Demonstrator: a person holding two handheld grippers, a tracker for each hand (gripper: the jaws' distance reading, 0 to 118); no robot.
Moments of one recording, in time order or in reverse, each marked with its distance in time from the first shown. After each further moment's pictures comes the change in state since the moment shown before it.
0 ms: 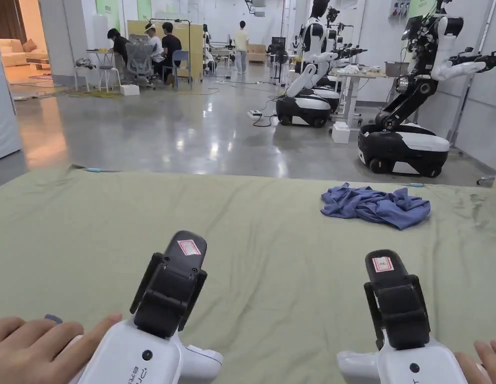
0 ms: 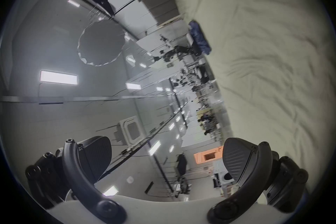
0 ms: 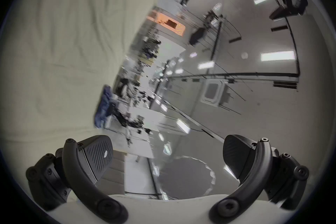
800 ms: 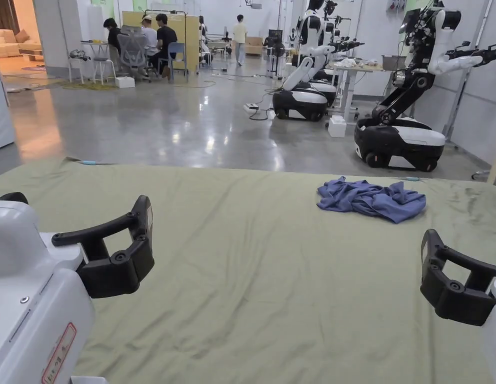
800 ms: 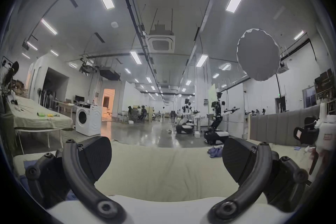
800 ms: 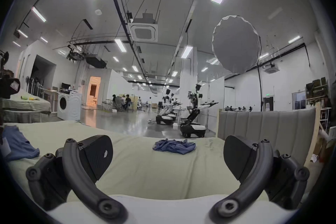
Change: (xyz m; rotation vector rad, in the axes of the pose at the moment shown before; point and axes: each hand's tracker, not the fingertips) left arm -0.060 -0.093 0.008 -0.127 0.105 1.958; right arm 0.087 -0.087 0.019 -0.184 -0.047 -1.826
